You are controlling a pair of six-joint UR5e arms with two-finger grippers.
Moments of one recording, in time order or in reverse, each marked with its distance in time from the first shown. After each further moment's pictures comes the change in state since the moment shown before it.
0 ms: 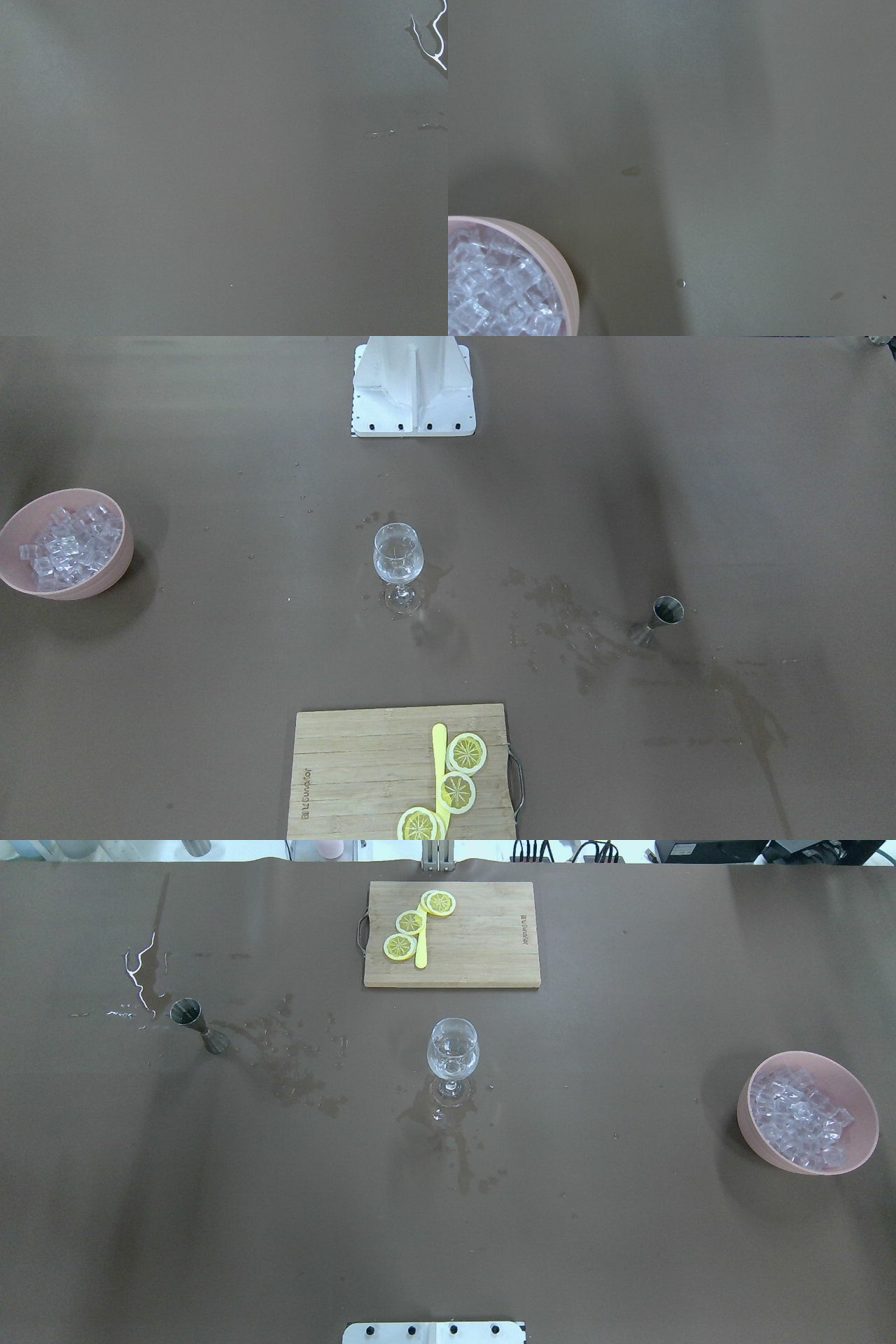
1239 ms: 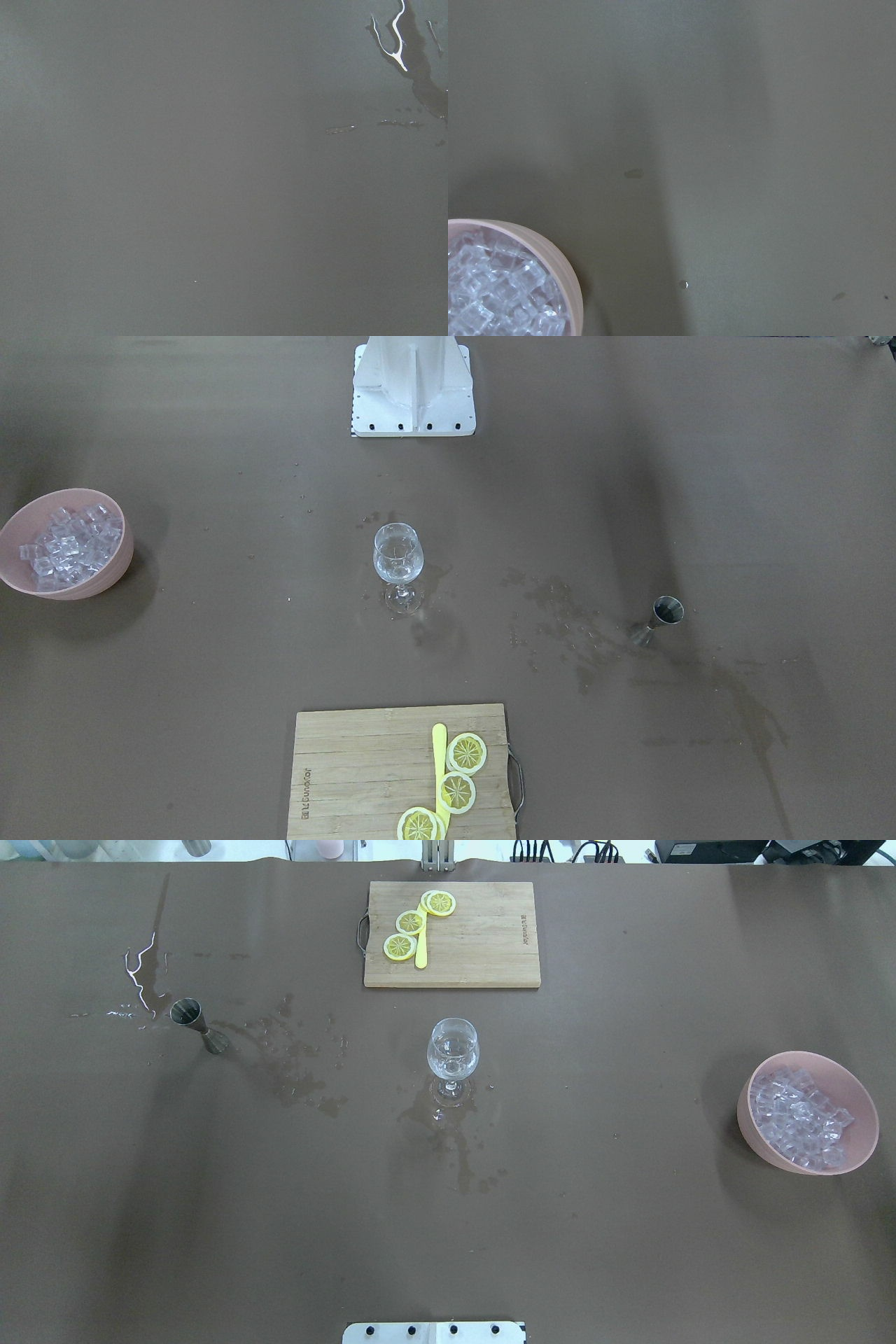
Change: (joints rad) left arm -0.001 0.006 -0.010 -0.011 -0.087 0.005; right arm 0.001 0.005 0.003 -0.006 0.000 0.004
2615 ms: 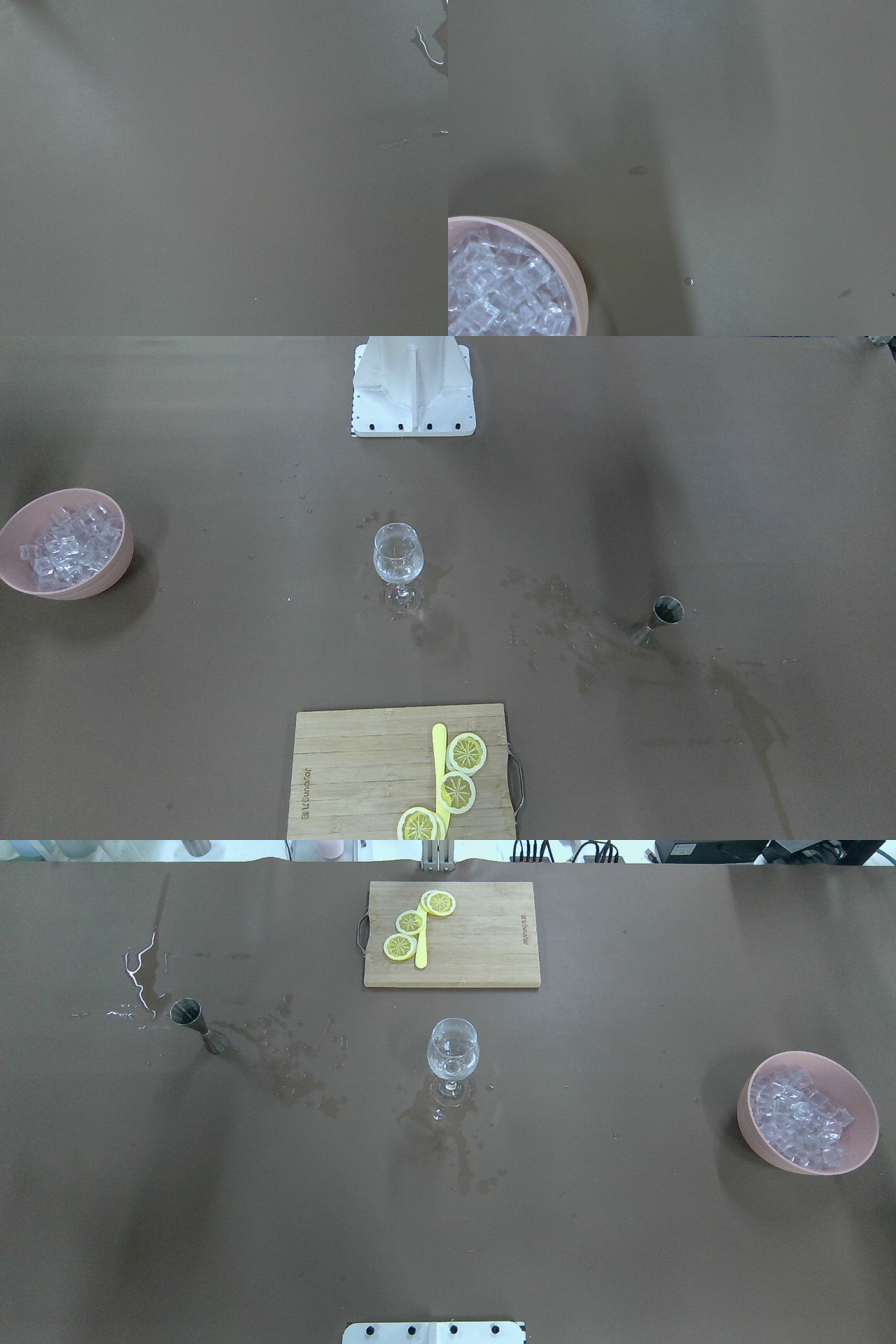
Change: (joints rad) left arm 0.007 0.001 -0.067 -0.004 0.186 0.006; right arm 0.000 -0.004 -0.001 -0.002 0.017 0.001
